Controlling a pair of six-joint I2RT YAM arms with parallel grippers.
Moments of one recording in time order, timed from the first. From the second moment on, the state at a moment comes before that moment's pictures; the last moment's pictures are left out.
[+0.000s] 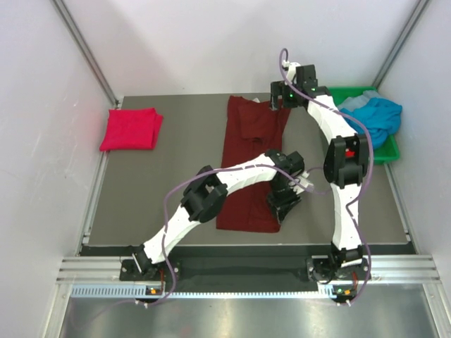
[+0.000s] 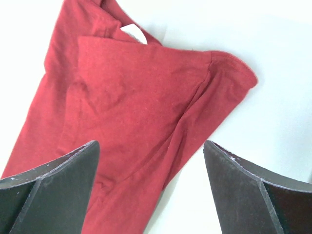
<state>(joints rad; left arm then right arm) -1.01 2.52 2.23 -1.20 0.54 0.07 0.19 2.32 2.17 -0.52 -0.22 0.02</state>
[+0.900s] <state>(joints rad) -0.67 1.59 1.53 -0.74 0.08 -0.01 -0.18 1.46 1.17 -0.57 -0.51 0.33</state>
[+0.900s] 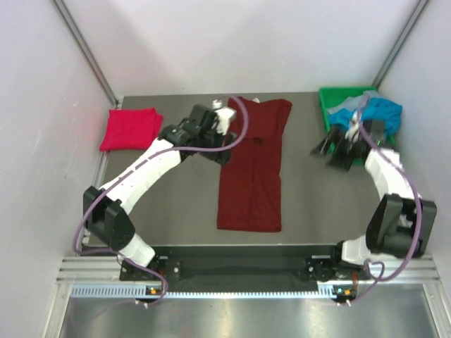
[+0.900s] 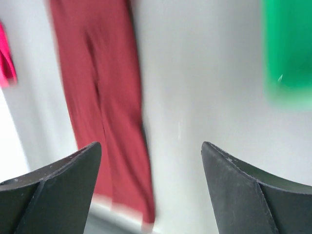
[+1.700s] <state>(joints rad) -0.42 1.54 0.82 -0.47 0.40 -0.63 0.06 1.31 0.54 -0.57 -0.66 0.48</state>
